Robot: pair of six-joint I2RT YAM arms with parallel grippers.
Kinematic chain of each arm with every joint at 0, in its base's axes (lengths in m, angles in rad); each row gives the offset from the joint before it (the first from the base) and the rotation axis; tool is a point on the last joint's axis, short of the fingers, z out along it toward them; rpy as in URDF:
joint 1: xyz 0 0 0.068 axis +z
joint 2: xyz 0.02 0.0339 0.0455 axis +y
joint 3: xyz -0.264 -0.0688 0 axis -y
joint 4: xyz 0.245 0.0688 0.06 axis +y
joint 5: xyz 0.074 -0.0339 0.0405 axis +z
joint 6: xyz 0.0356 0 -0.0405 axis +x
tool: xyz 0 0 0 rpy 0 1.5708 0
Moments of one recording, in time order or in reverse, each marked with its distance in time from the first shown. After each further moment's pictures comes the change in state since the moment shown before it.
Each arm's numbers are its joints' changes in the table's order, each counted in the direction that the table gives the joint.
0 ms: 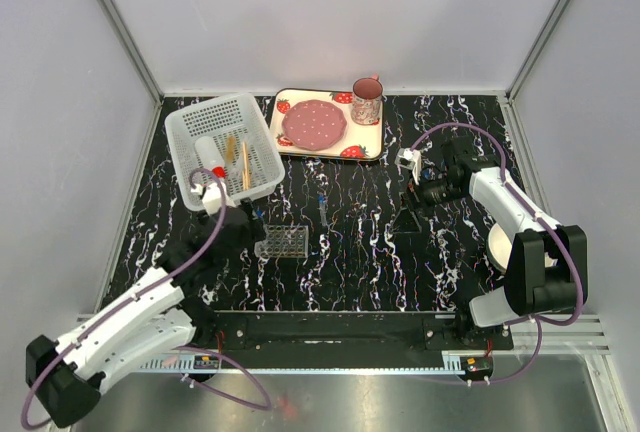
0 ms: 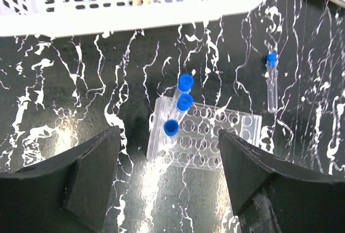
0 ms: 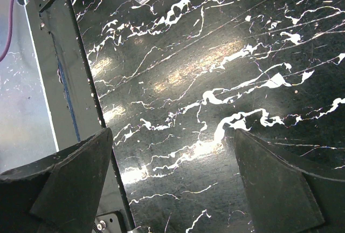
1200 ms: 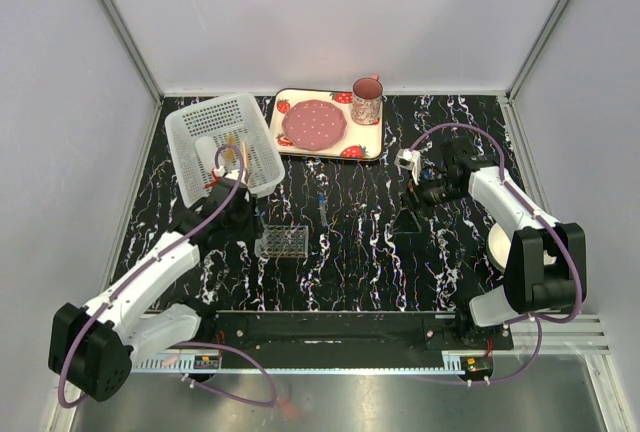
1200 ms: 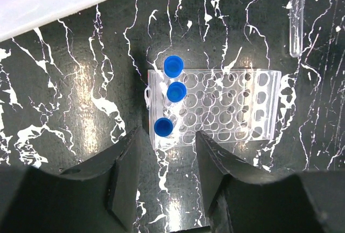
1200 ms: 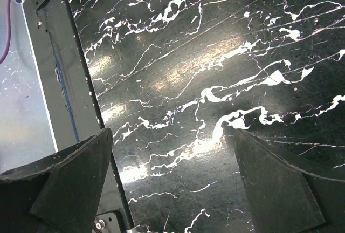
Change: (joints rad) left arm 0.280 0.272 0.142 0.075 -0.467 0.252; right arm 0.000 0.013 0.000 0.002 -0.003 -0.005
